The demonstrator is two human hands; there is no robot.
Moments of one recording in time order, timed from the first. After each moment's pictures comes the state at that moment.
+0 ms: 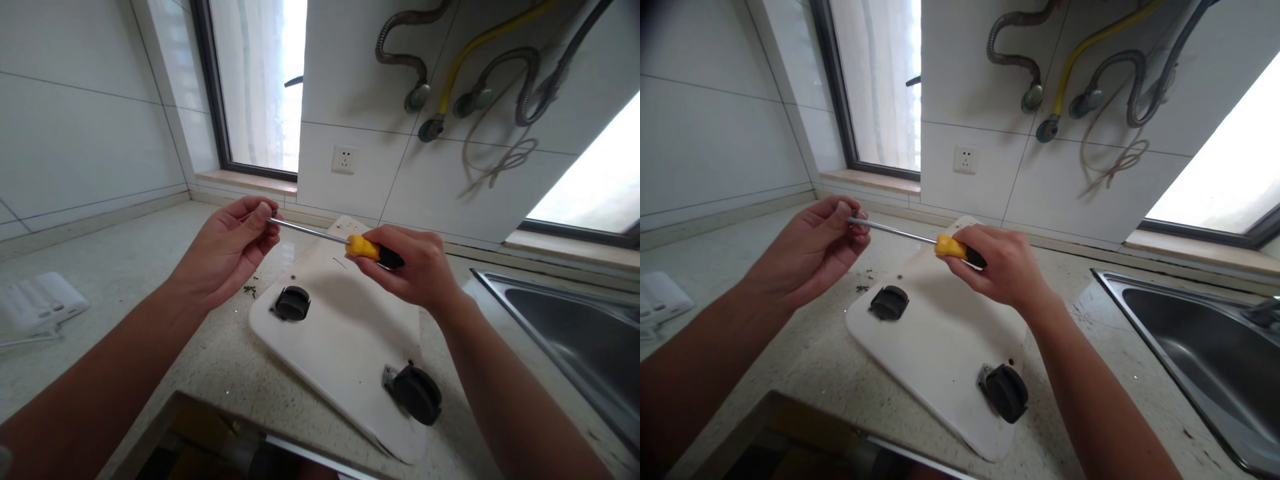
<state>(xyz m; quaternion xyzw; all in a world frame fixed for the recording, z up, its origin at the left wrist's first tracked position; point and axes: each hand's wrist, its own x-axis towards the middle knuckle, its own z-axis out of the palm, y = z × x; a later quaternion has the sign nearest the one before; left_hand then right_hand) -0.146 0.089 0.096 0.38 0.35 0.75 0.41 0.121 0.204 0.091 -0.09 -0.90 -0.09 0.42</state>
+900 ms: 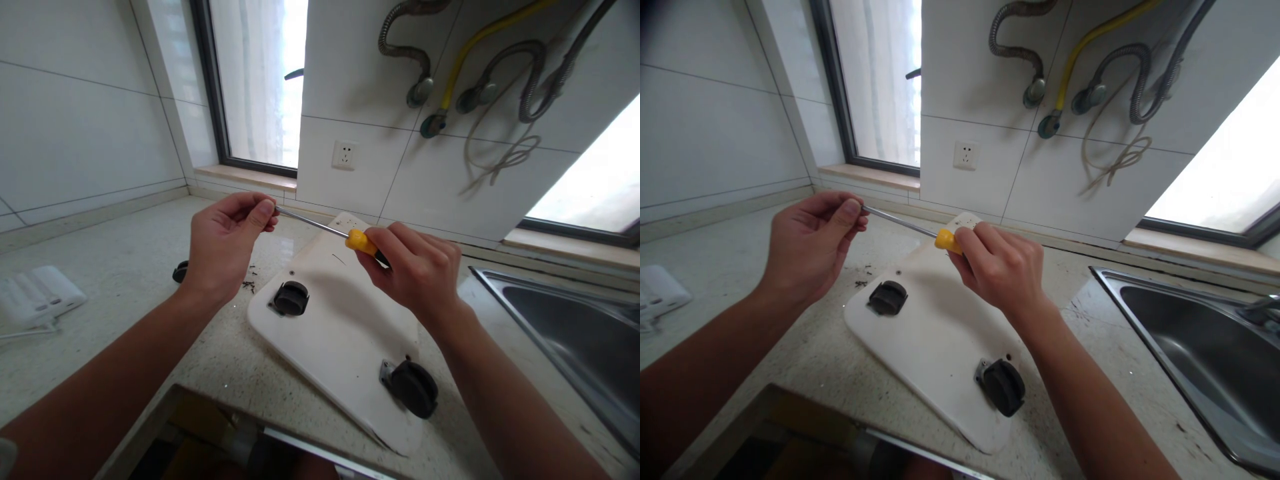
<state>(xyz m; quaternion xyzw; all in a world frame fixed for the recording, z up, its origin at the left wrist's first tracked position) -0.144 0.104 0.072 0.44 0.40 0.79 0.16 0.116 0.186 0.083 -0.17 -0.80 -0.38 0.44</state>
